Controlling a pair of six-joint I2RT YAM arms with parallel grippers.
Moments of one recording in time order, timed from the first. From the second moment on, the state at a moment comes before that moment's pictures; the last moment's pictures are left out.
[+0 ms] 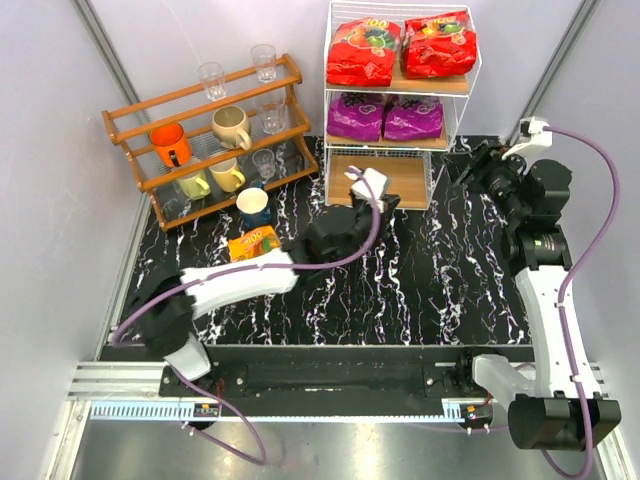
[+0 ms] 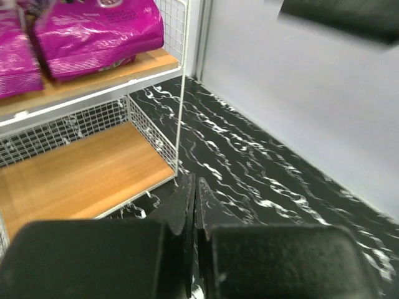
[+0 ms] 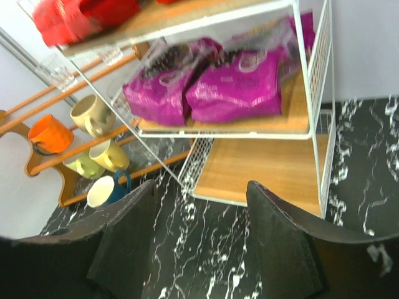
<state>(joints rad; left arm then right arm) -1.02 1.75 1.29 0.51 -0.27 -0.09 -0.03 1.02 1.14 -0.09 -0.37 0.40</state>
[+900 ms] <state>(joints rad) -1.07 0.60 0.74 -0.37 -0.77 -0.56 0.78 1.75 1.11 0.13 -0.18 0.59</state>
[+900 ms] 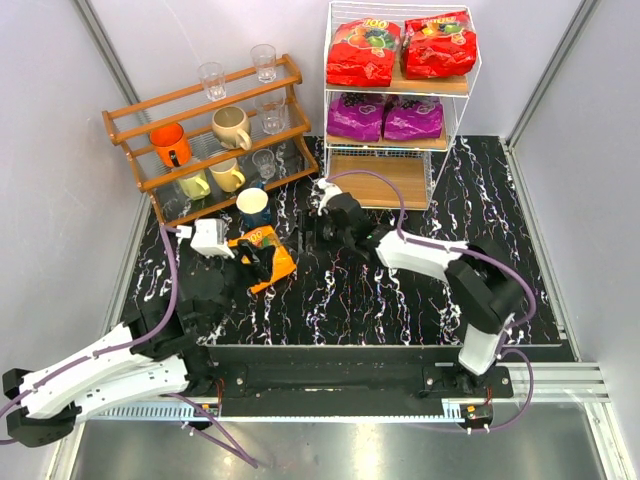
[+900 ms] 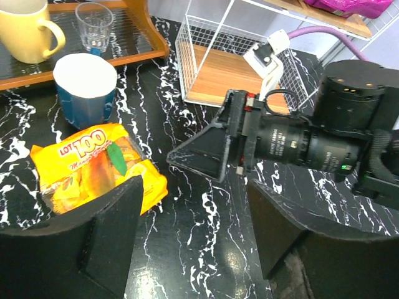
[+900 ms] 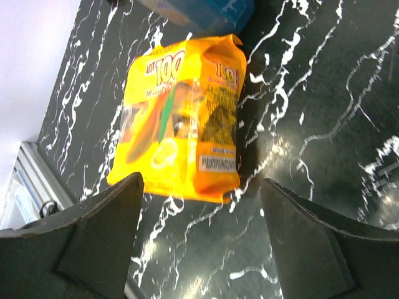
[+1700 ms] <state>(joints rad) -1.07 0.43 0.72 -0.50 -0.85 -0.57 1.01 1.97 1.15 0.35 0.23 0.72</state>
